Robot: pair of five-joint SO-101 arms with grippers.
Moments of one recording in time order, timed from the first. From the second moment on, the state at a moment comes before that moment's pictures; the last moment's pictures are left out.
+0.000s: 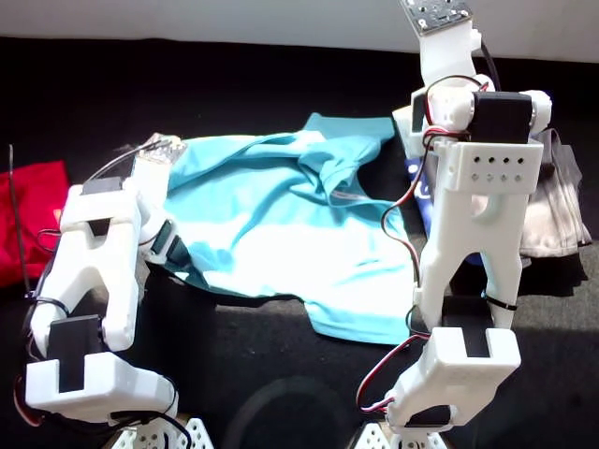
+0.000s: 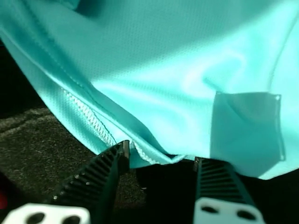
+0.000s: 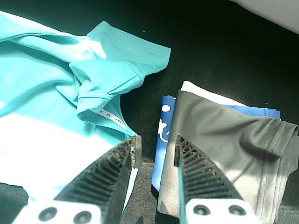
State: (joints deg) left arm -16.1 0.3 29.4 60.1 -34.6; right arm -5.9 11.1 -51.0 100.5 21.9
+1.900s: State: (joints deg) left arm -23.4 -10.8 27.0 75.6 -38.5; right arm -25.9 30.9 -5.2 78.5 12.7
